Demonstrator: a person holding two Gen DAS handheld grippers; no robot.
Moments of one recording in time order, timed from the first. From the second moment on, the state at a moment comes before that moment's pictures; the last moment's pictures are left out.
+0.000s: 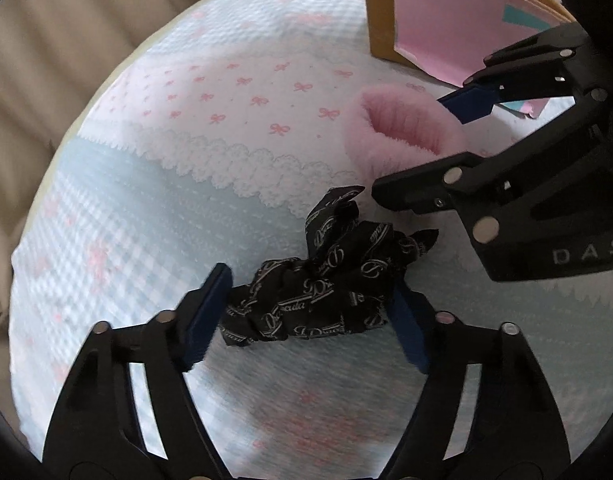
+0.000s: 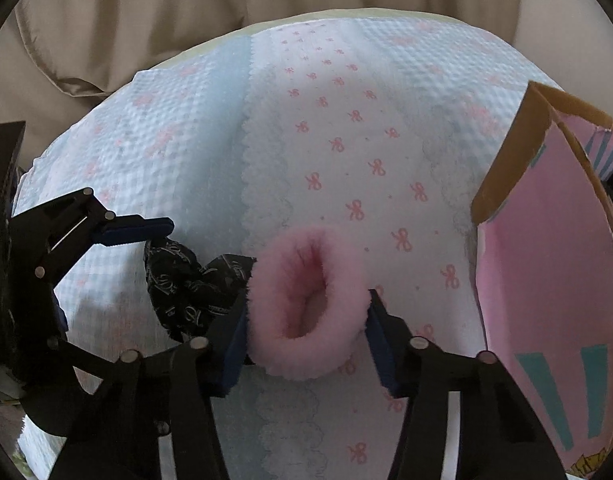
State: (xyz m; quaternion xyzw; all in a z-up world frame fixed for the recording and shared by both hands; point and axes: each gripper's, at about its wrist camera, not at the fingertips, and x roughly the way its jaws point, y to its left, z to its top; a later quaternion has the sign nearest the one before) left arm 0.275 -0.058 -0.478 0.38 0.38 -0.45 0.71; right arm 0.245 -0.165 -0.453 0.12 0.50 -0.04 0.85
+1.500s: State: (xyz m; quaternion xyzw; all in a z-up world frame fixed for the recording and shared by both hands) left arm 0.182 -0.040 -0.156 0.18 0.37 -0.28 0.87; right arm 0.101 -0.221 -0.153 0.12 0.38 -0.04 0.92
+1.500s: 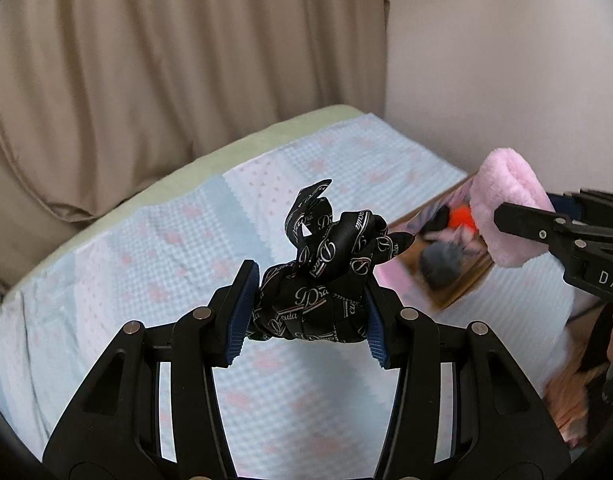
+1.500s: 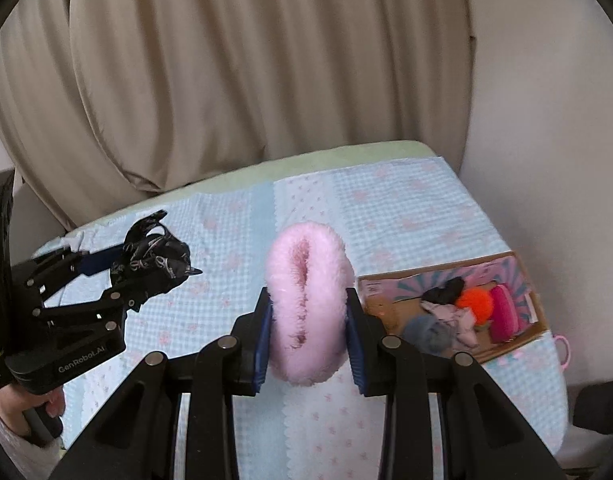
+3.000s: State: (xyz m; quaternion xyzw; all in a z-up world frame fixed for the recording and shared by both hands) left arm 0.230 -0.336 -0.328 0.13 0.53 -0.23 0.80; right arm 0.166 -0.470 -0.328 0.06 0.53 0.07 0.84
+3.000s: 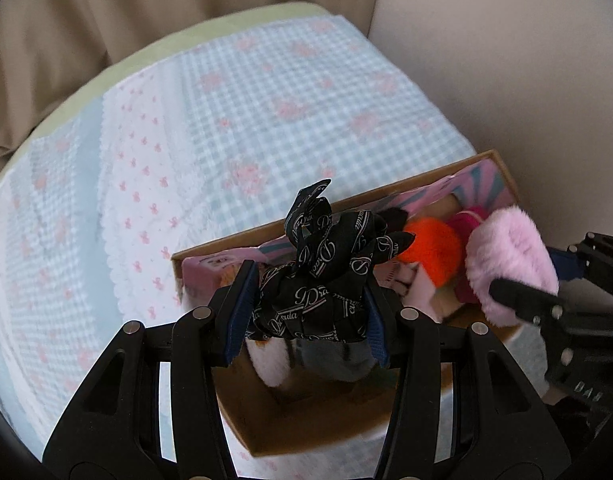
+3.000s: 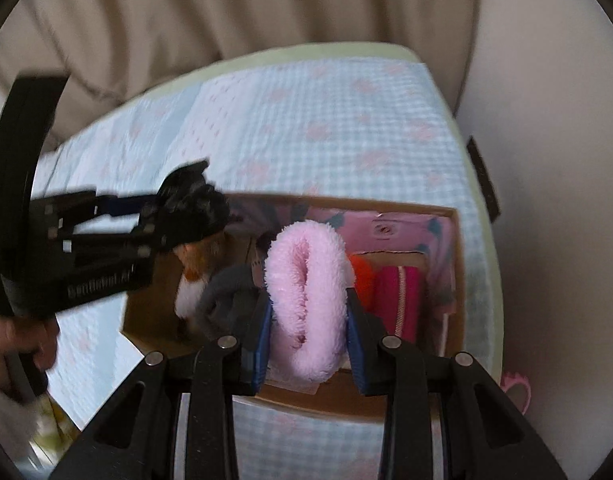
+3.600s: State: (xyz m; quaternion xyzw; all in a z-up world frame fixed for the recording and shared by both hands) left arm 0.244 -0.345 -0.345 0.16 0.55 -0.22 0.79; right arm 0.153 -0.483 -0.360 0.02 0.55 0.08 0.83
